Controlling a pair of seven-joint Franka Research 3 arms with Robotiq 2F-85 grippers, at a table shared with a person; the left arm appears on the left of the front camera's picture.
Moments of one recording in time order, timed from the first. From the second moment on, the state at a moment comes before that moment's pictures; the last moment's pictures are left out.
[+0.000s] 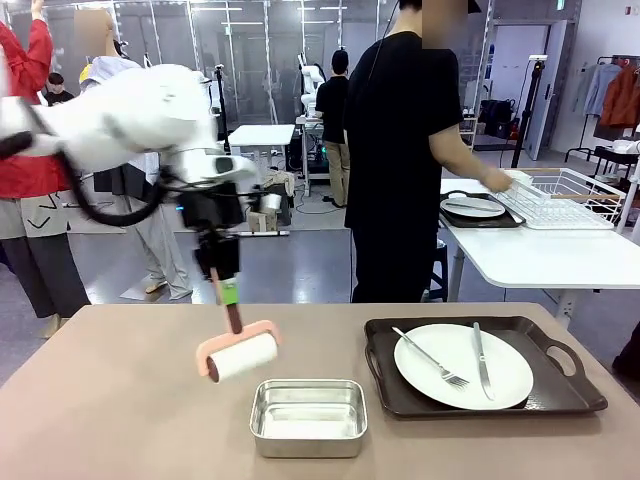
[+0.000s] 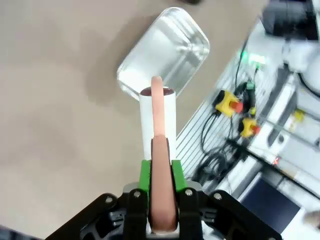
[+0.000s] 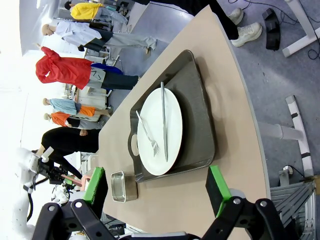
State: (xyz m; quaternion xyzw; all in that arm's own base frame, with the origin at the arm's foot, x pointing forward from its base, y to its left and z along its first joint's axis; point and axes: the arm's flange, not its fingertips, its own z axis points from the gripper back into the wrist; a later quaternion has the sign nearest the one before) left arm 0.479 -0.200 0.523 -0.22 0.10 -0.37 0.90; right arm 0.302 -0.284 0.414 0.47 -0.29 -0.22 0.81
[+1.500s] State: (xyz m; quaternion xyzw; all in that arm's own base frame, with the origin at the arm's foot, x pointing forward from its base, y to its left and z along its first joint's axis) left arm 0.483 -0.104 0.434 -0.28 -0.01 -0.07 0.96; right arm 0.302 -0.284 0.414 0.47 -0.29 -0.22 0.81
